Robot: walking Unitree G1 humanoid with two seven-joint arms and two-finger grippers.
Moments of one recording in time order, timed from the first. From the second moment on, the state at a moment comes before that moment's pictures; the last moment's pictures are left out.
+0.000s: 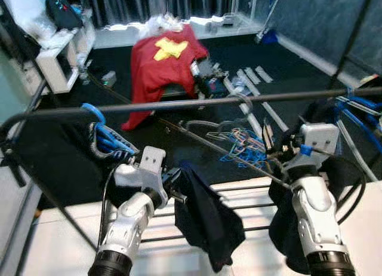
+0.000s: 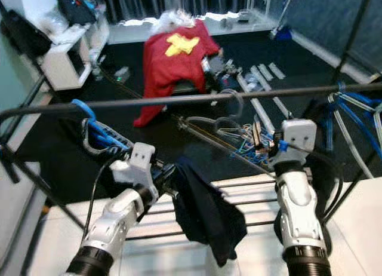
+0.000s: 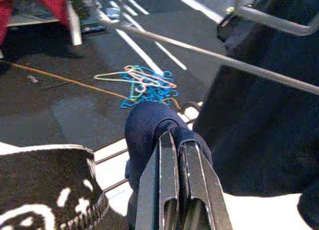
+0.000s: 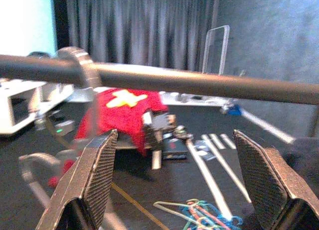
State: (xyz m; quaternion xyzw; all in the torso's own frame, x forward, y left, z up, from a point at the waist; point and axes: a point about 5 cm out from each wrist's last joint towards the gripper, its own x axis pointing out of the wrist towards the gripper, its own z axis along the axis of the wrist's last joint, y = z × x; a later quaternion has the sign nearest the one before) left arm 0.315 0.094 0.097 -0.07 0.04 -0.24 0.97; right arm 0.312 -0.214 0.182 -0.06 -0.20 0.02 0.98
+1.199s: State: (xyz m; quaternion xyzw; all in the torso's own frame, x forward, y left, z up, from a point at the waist) left arm 0.291 0.112 0.094 -0.03 0.04 -0.24 0.97; right arm 0.365 -0.236 0.193 -0.10 -0.01 0.26 0.96
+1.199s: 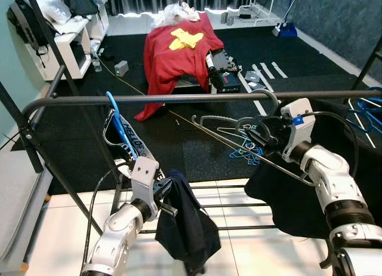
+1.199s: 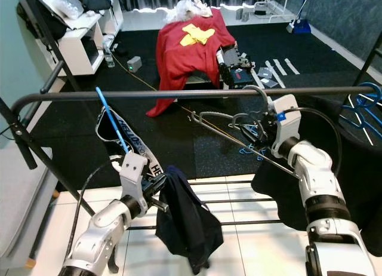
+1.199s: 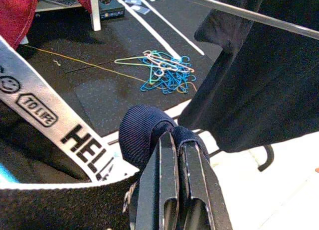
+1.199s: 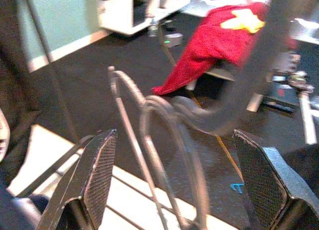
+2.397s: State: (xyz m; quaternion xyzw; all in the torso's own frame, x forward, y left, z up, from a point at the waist) left arm 0.286 0.110 0.097 -0.02 0.05 -0.26 0.96; right arm 0.368 -0.255 0.213 -0.16 0.08 0.33 0.92
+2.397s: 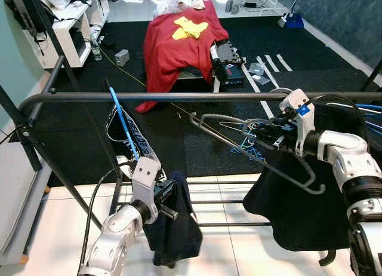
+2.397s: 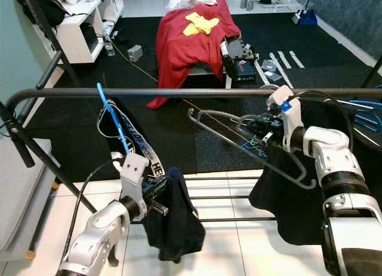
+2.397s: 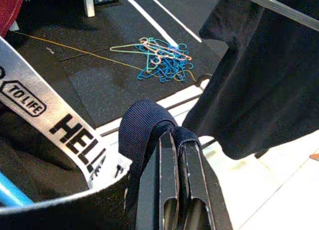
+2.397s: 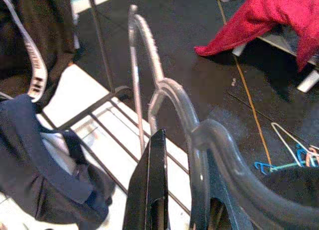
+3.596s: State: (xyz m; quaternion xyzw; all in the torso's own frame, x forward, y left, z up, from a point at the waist) left arm 0.285 0.108 0.096 -0.01 0.06 -0.26 0.96; right arm 0.356 -0.261 0.242 -0.17 0.10 0.36 0.91
